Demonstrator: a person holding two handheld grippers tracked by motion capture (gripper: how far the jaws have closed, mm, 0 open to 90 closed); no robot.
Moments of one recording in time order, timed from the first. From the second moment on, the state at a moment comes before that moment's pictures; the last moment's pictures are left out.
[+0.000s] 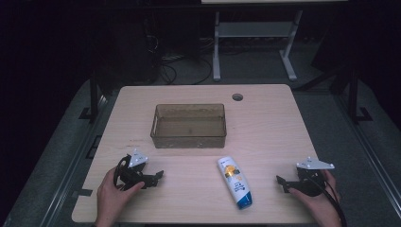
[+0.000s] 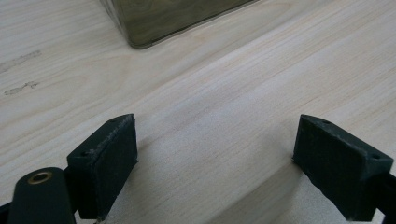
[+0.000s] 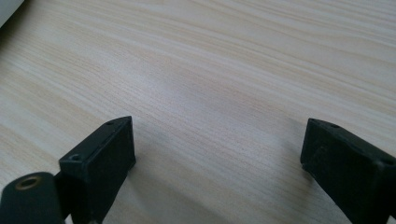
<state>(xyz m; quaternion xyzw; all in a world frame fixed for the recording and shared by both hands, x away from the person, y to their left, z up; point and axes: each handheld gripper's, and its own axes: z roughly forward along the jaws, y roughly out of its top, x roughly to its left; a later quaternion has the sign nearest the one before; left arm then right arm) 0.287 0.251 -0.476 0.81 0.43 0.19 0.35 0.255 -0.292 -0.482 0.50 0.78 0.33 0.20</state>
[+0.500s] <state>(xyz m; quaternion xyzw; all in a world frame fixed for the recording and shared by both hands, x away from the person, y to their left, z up) 0.288 0.251 -0.476 0.81 0.43 0.19 0.35 0.250 -0.292 -0.475 0.50 0.77 0.34 0.20</state>
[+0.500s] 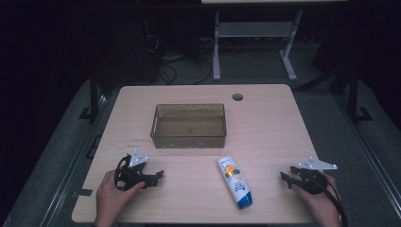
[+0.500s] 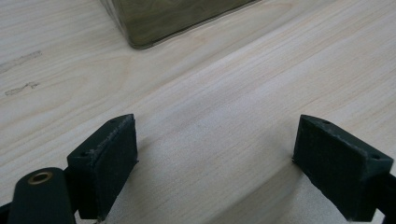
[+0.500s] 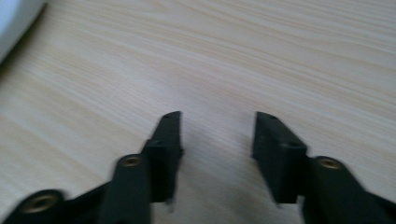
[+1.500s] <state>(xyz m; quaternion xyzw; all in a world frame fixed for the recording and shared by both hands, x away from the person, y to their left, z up) 0.287 0.251 -0.476 0.81 0.43 0.19 0.35 0.241 -0.265 -0.451 0.46 0.78 0.41 0.09</state>
